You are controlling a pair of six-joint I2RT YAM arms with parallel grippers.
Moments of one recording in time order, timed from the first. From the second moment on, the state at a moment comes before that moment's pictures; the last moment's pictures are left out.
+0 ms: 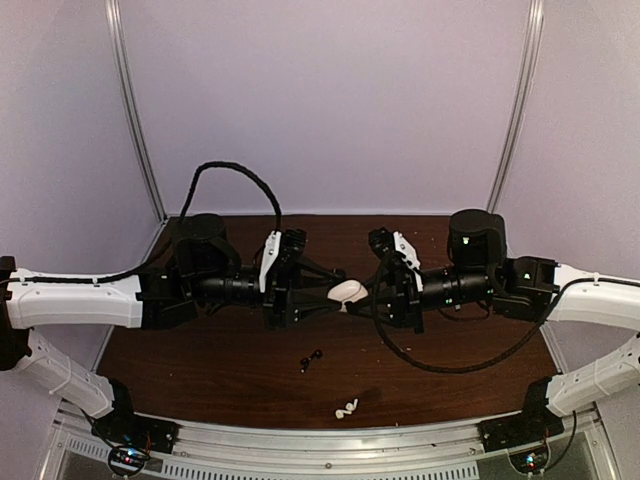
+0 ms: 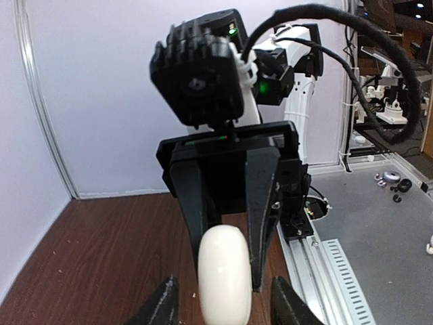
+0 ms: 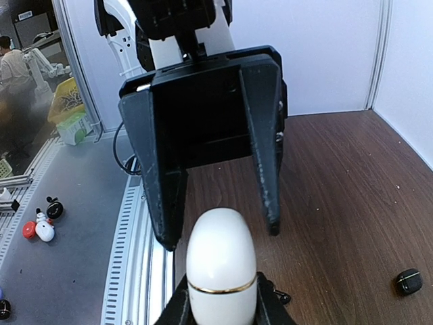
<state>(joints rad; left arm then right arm) -1.04 1.33 0.89 0.37 0.56 0.15 0.99 1.15 0.91 -0.06 -0.50 -0.06</state>
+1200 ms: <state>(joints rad) -1.00 1.30 0.89 0.37 0.37 0.13 0.99 1.15 0.91 -0.07 -0.49 -0.07</state>
